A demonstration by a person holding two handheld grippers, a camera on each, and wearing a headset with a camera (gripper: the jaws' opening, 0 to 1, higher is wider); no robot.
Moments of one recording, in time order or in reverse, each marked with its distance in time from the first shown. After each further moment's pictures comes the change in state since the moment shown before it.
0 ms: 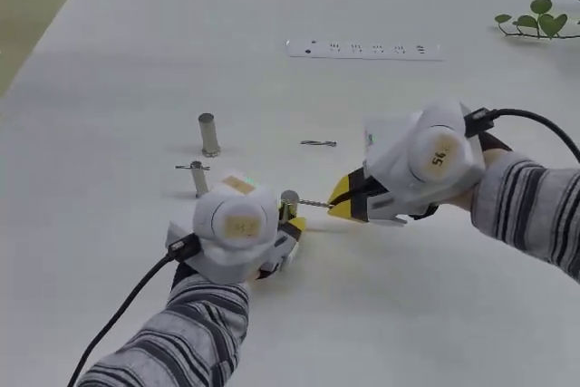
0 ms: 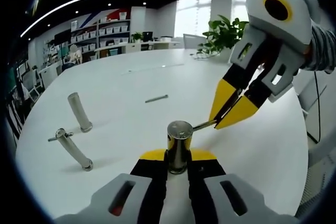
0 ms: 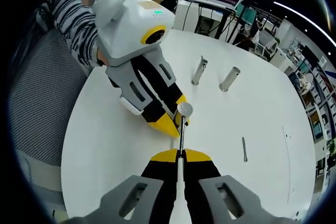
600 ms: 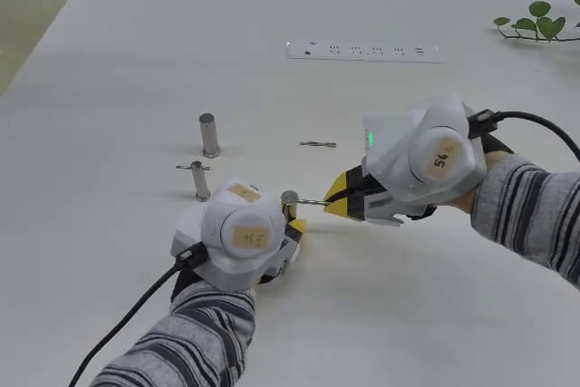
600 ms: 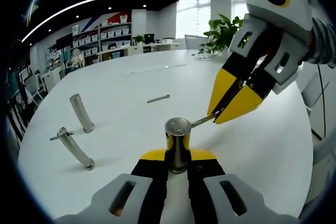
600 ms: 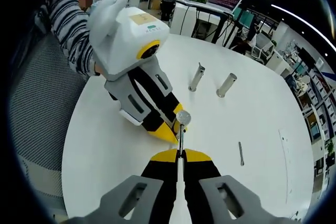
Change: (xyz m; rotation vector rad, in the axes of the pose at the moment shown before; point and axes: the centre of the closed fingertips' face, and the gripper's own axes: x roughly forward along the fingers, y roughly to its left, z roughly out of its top) left arm 0.001 0.001 -0.002 0.026 -0.014 0.040; right arm -0.004 -0.001 0.012 0.007 -0.038 -0.032
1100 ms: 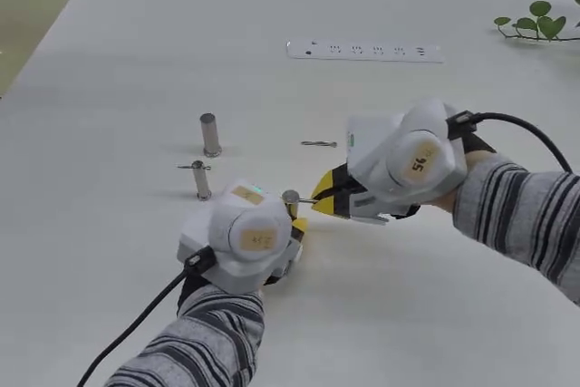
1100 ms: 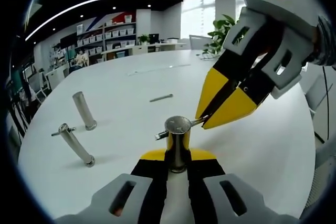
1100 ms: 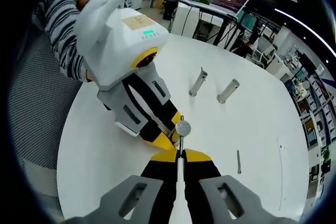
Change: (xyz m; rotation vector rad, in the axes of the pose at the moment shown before) left arm 0.001 0.001 -0.001 -0.018 -0.002 0.038; right arm 0.011 -0.002 0.010 -0.062 0.019 -0.019
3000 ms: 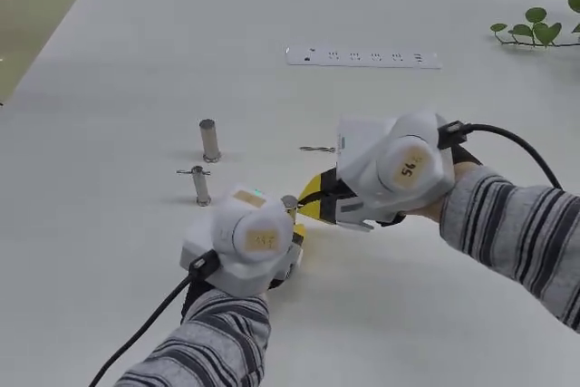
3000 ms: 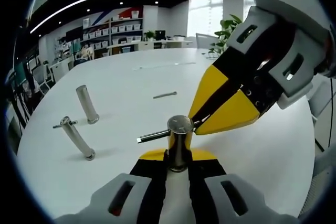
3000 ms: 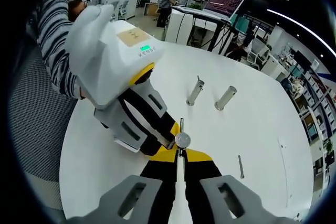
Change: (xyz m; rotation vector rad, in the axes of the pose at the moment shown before) left arm -0.001 0.001 -0.002 -0.054 0.021 0.028; right arm 0.004 -0.001 0.012 0.073 -0.065 -0.020
